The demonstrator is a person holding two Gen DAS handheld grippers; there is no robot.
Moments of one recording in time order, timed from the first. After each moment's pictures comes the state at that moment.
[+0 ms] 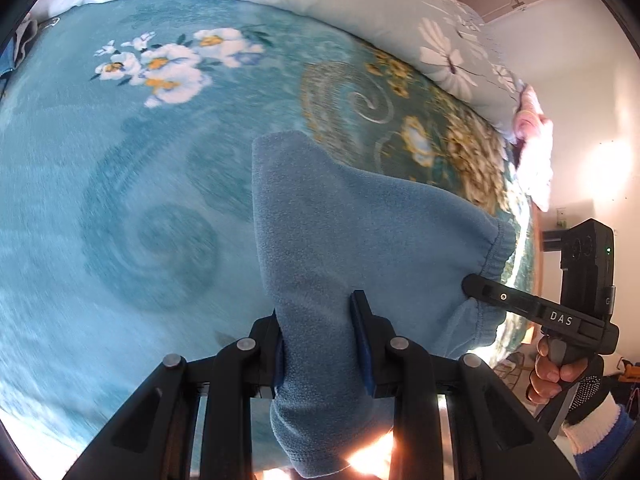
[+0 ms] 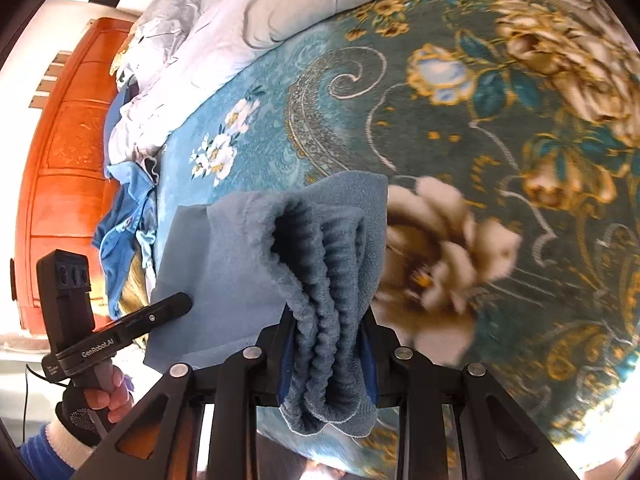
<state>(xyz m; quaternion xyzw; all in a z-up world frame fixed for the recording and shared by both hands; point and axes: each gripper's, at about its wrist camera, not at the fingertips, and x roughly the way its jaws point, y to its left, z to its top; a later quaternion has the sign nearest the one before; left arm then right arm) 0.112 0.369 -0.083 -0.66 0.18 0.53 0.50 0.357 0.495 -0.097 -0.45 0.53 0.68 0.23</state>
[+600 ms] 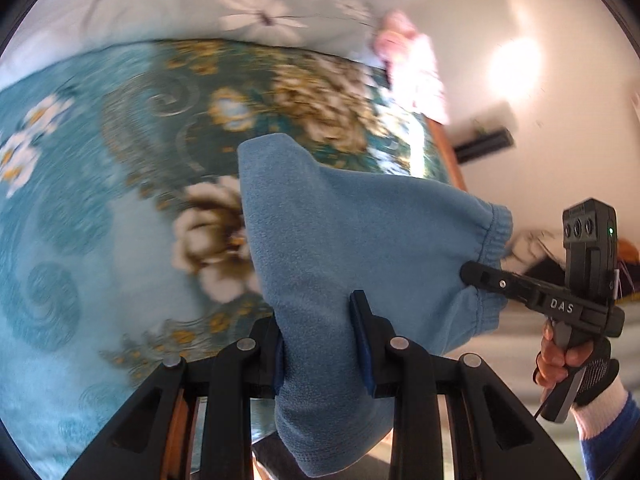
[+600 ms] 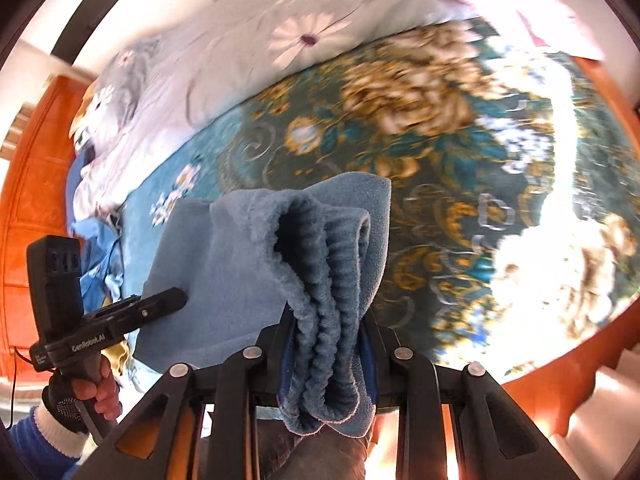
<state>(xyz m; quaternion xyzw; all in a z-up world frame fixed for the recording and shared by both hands) 0.240 0.402 -0.006 -0.60 0.23 0.39 0.66 0.498 0.432 0.030 -0.41 0.50 0.64 0.41</state>
